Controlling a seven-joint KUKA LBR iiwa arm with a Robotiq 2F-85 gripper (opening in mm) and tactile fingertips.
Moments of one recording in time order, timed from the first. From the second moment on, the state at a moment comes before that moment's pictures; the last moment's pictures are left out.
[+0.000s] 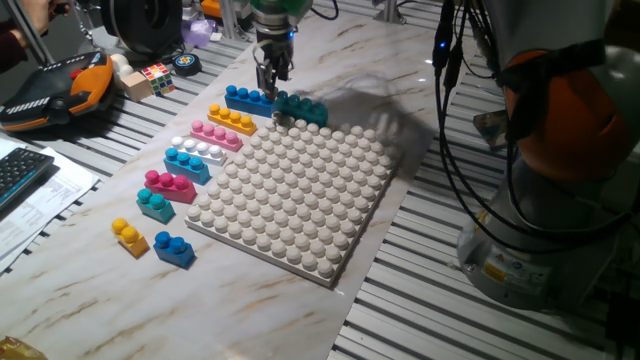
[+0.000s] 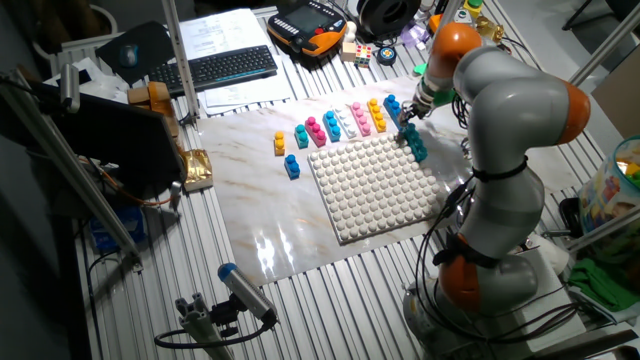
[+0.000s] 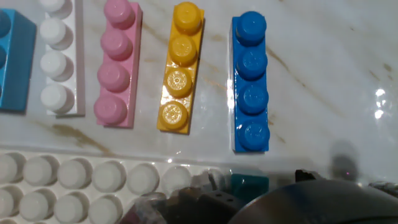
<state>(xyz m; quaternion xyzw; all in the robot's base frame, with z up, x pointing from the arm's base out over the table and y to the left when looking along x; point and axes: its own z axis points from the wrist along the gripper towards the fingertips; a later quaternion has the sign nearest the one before) 0.597 -0.157 0.101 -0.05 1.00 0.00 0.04</state>
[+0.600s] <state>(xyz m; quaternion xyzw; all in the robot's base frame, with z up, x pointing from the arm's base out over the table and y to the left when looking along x) 0.599 -0.157 0.102 -0.03 1.00 -0.01 0.04</state>
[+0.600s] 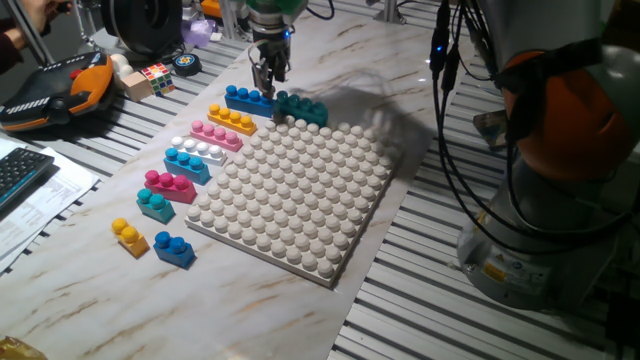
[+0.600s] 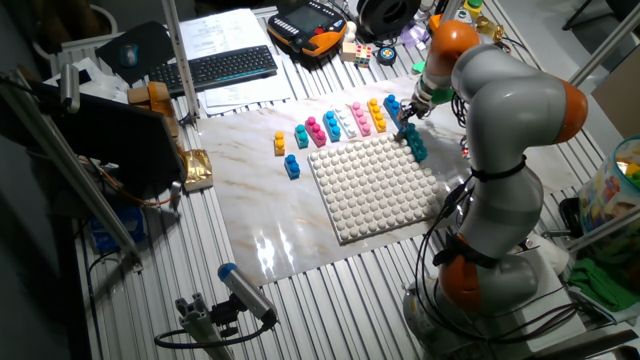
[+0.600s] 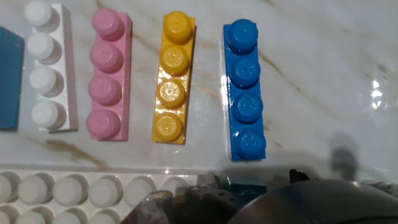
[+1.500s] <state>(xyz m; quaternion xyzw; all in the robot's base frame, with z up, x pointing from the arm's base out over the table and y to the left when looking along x) 0.638 -0.160 0.083 -0.06 1.00 0.00 0.05</state>
